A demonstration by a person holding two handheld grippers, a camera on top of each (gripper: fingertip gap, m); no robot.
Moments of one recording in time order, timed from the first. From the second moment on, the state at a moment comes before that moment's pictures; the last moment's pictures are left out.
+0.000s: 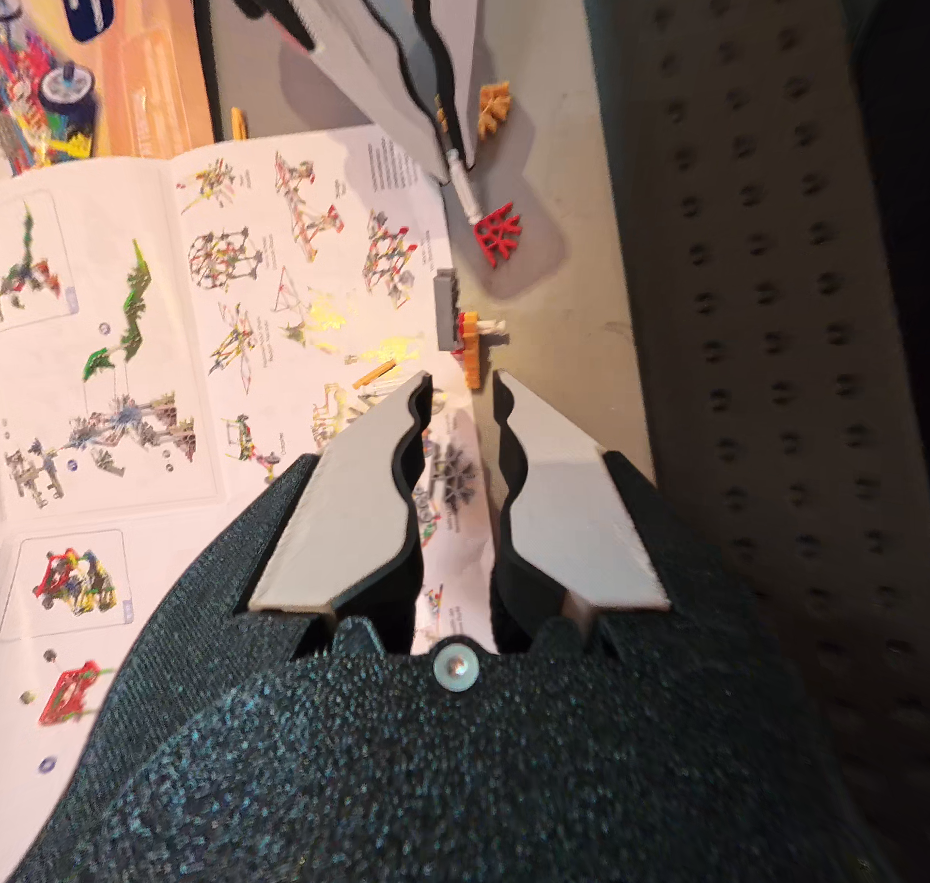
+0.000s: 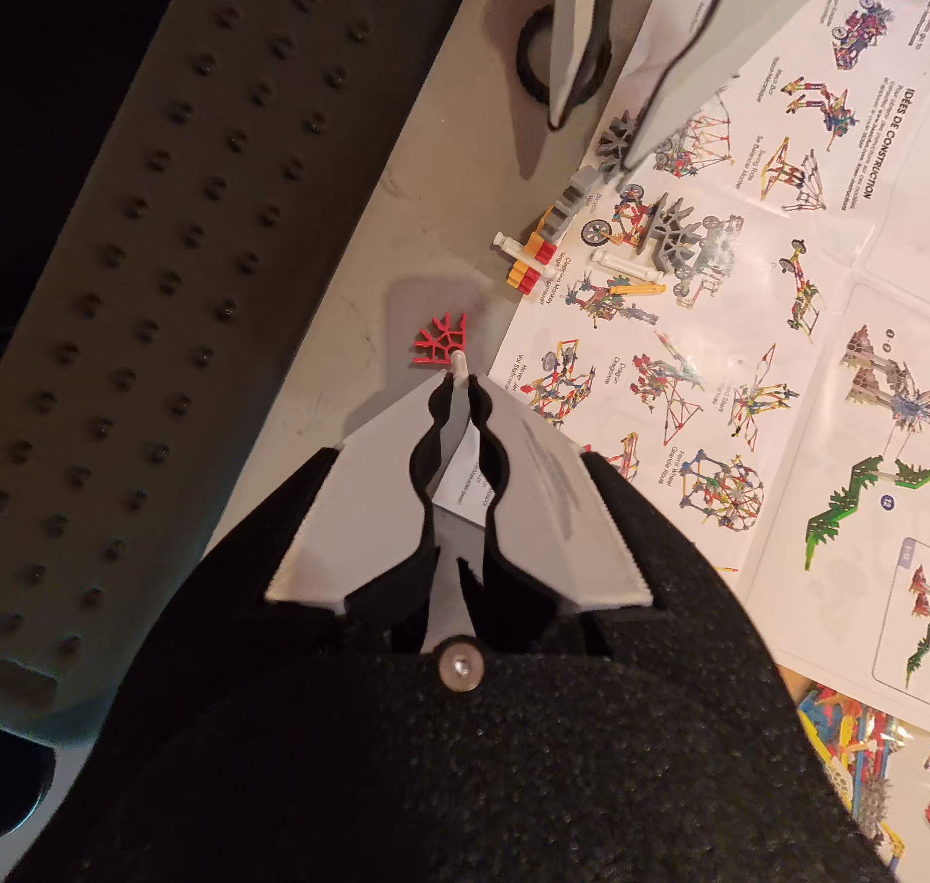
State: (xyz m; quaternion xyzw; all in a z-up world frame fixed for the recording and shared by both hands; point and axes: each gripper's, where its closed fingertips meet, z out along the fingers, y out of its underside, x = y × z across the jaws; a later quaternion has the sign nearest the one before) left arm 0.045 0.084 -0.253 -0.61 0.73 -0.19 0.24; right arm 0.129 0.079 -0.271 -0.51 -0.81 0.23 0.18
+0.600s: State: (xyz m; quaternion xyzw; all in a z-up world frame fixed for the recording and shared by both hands) left arm 0.066 0.025 -0.268 -0.55 0.78 -0.22 0.19; right arm 0.123 0.067 -0.275 -0.49 -0.82 0.23 0.17
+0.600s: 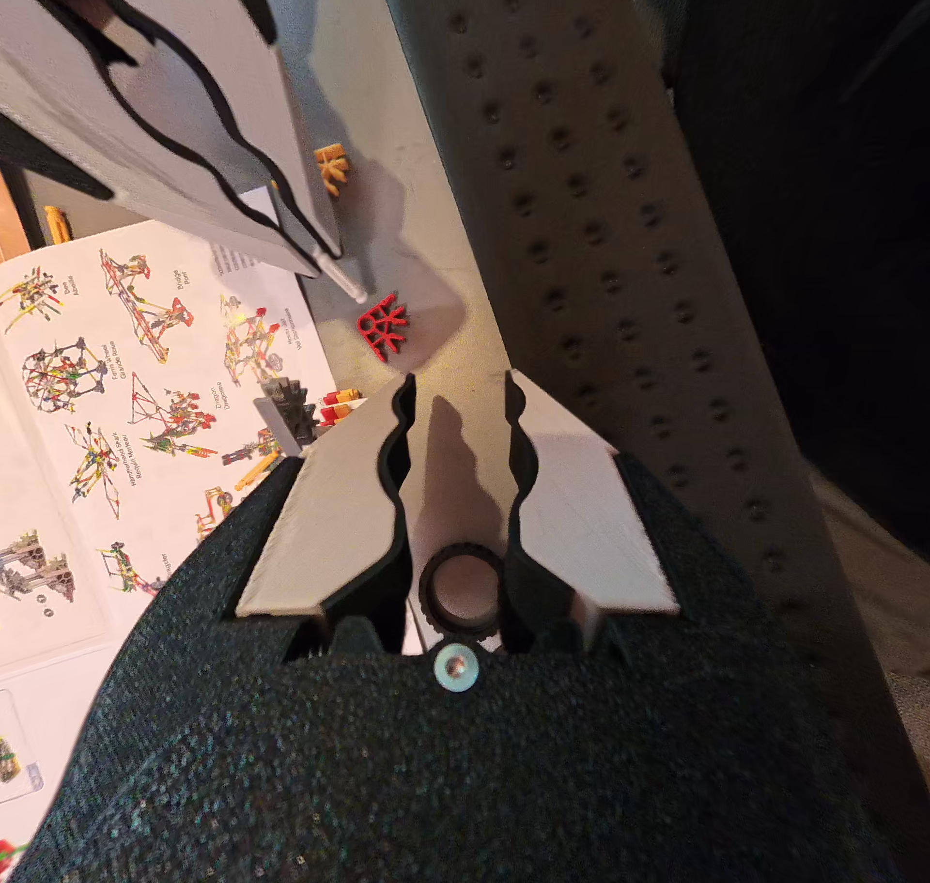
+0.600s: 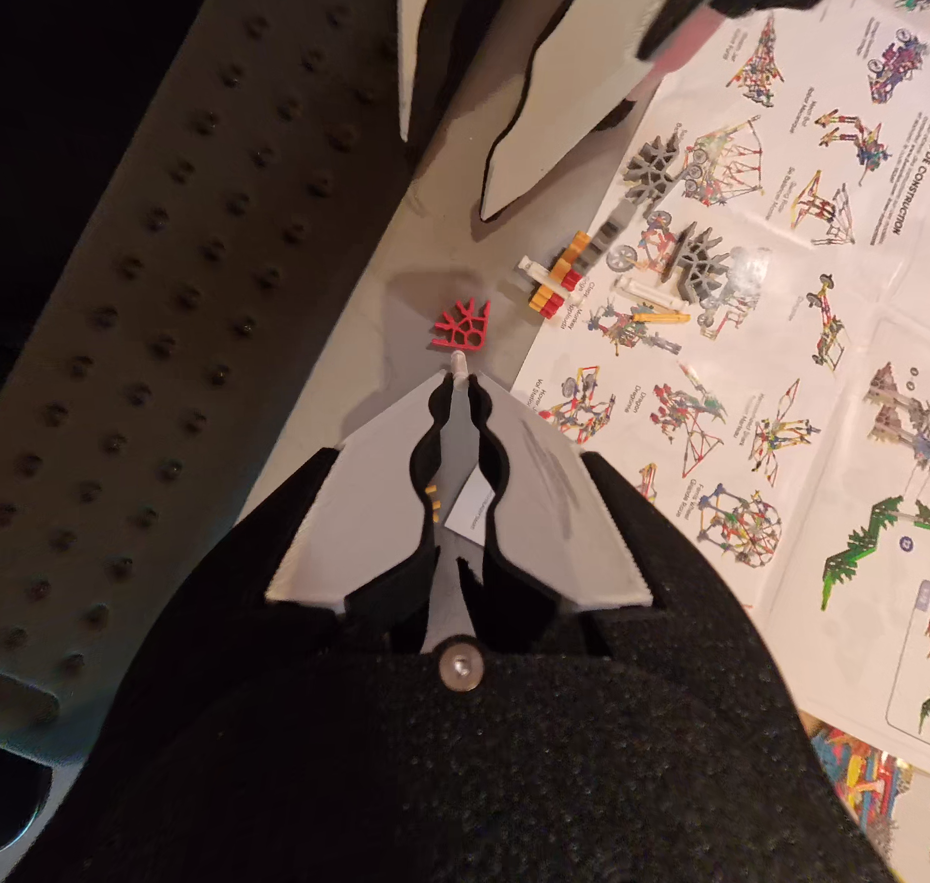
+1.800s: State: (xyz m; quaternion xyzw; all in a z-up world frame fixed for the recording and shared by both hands) left arm 0.068 0.029 -0.285 -0.57 0.78 -0.19 0.19; right arm 0.122 0.069 -0.279 -0.50 -0.82 0.23 0.17
